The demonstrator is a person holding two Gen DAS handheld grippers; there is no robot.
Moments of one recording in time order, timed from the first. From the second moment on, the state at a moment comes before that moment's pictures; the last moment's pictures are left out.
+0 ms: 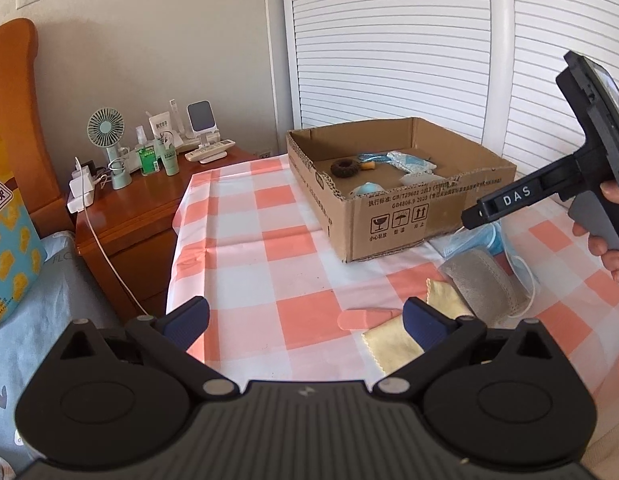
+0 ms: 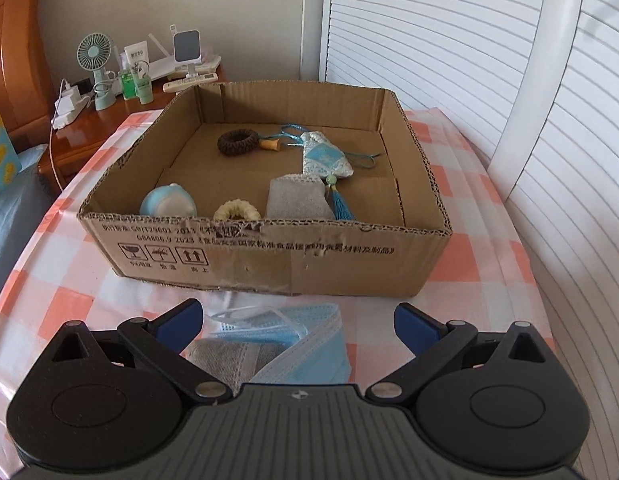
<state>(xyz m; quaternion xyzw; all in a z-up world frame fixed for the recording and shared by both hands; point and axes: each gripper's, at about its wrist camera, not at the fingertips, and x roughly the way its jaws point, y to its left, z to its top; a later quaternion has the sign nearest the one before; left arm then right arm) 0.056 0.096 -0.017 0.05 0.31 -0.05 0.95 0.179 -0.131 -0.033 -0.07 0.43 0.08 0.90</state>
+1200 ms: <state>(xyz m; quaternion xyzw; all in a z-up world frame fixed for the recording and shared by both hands) 0.068 0.060 -0.034 0.08 0.36 -0.09 0.93 0.135 -0.204 -0.079 -0.06 0.43 0.01 0.90</state>
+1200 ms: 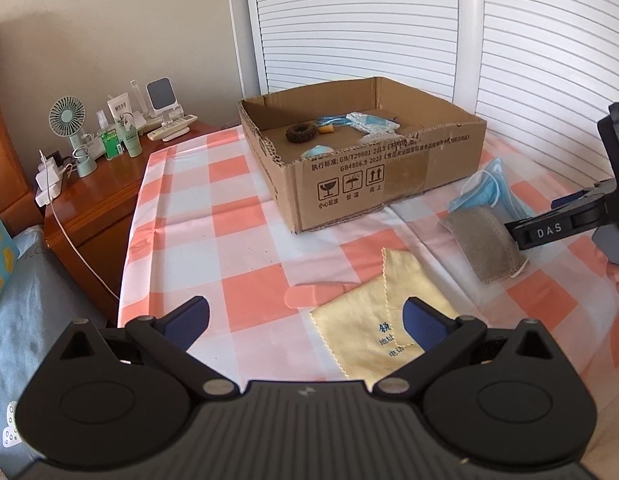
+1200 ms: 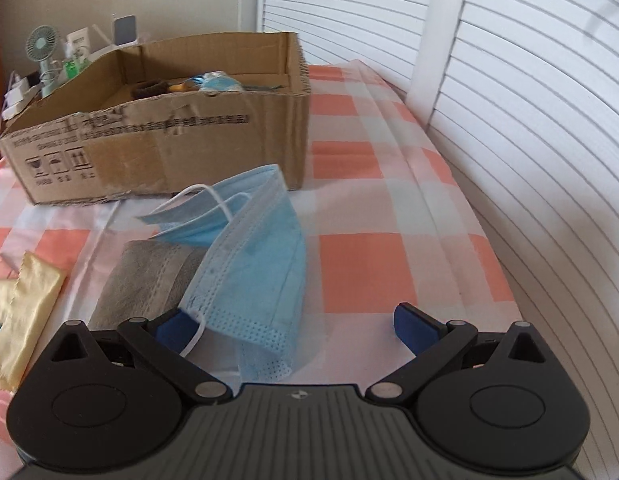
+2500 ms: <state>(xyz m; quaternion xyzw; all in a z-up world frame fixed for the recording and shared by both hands) 0.104 0.032 -0.083 0.02 0.42 -0.06 0.91 0.108 -0.212 -0.086 -0.06 0.36 0.06 0.93</state>
